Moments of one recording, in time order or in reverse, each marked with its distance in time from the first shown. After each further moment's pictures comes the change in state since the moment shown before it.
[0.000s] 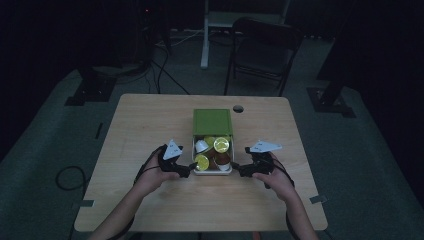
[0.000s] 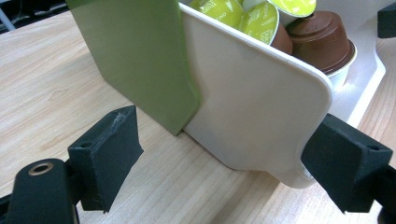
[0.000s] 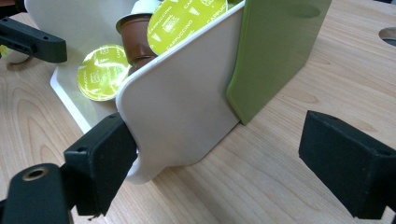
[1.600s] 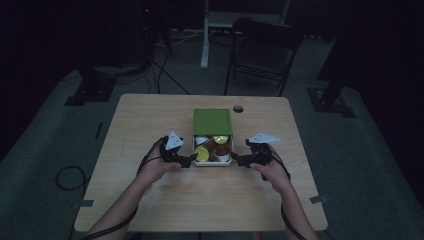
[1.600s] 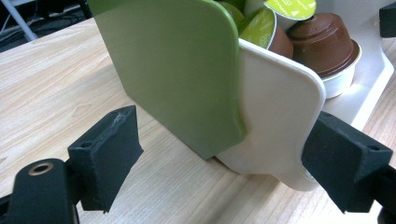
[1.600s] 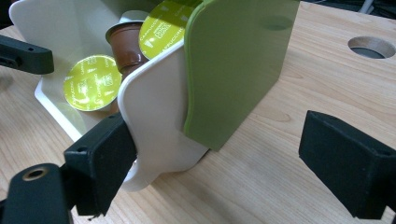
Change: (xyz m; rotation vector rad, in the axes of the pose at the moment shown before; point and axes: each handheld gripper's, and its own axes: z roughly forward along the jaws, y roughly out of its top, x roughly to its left) left arm 0.019 0.015 0.014 -0.001 0.036 -0.007; right arm -0.017 0.015 0.015 -0.024 -0.061 0.049
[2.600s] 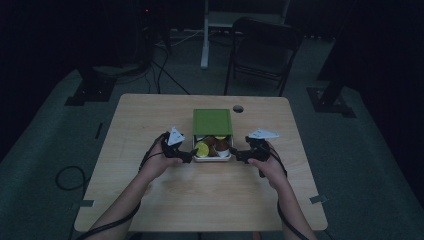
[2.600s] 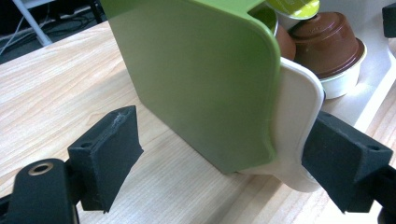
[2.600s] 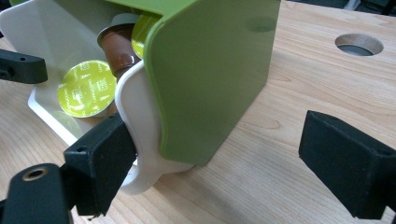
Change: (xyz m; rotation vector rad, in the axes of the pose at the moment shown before) left arm 0.008 0.007 0.010 0.006 0.036 0.008; right arm -0.008 0.005 0.011 -0.008 -0.032 0.062
